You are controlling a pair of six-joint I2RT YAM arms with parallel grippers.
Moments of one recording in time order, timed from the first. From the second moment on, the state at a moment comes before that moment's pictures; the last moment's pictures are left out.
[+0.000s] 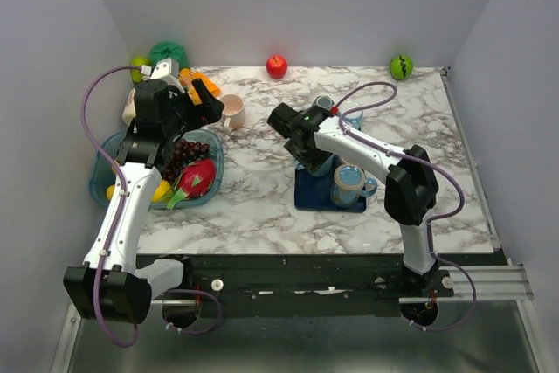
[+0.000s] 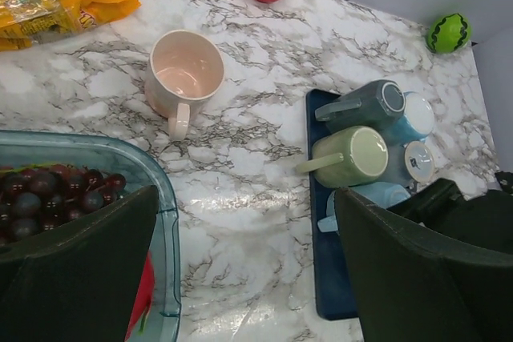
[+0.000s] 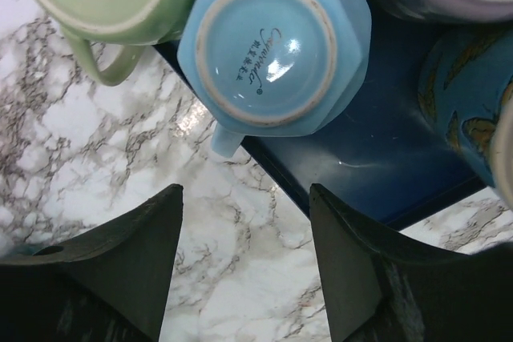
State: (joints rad) left arm -0.10 1.14 1.18 -0.40 0.16 -0.43; right arm 0.82 1.99 1.77 -1.14 0.48 1.58
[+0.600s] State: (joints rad) left arm -0.10 1.14 1.18 -0.38 0.21 -0.48; right arm 0.80 2.12 1.86 -1.30 0.54 1.89
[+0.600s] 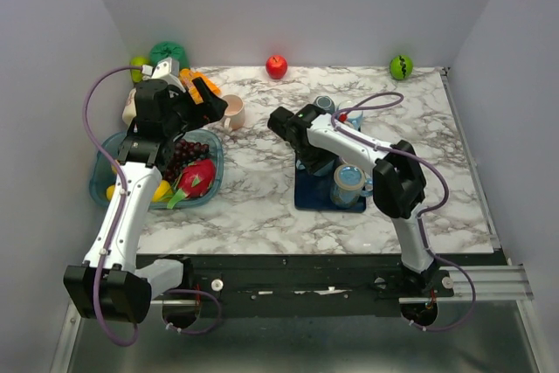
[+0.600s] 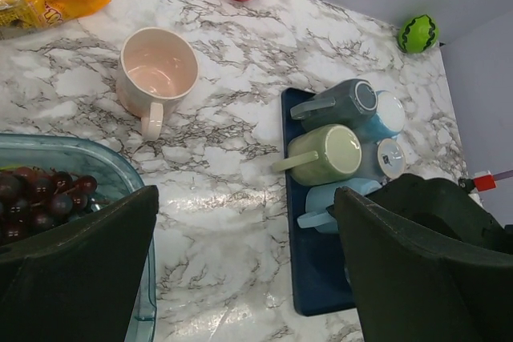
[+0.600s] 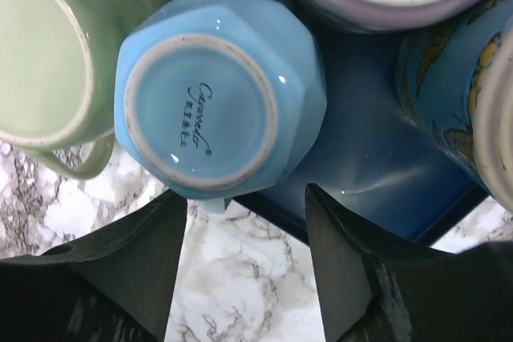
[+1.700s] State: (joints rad) left arm -0.10 1.17 1.17 -0.38 0.22 -0.49; right arm 0.79 2.13 1.83 -1.25 0.55 1.88
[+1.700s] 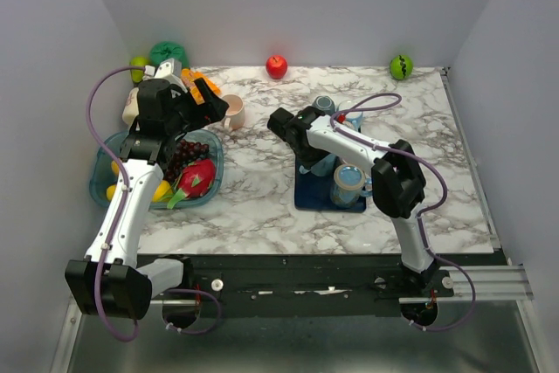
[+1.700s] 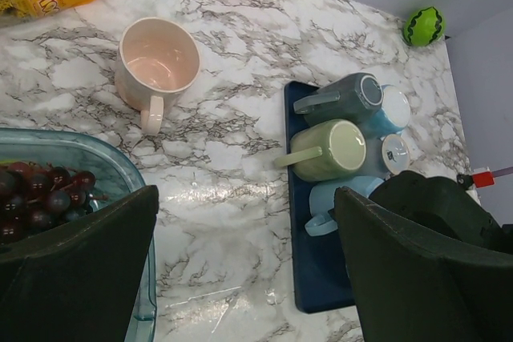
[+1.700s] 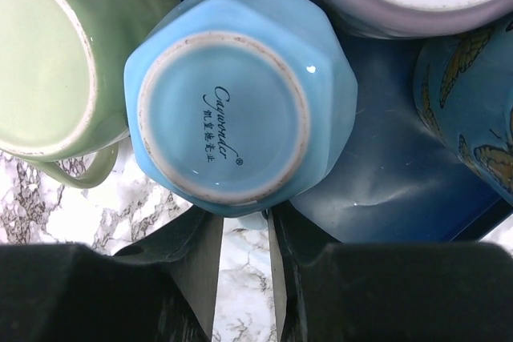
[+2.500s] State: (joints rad) left arm -0.10 1.17 1.15 -0.37 0.22 -0.49; right arm 0.79 2.16 1.84 -1.24 0.56 1.82
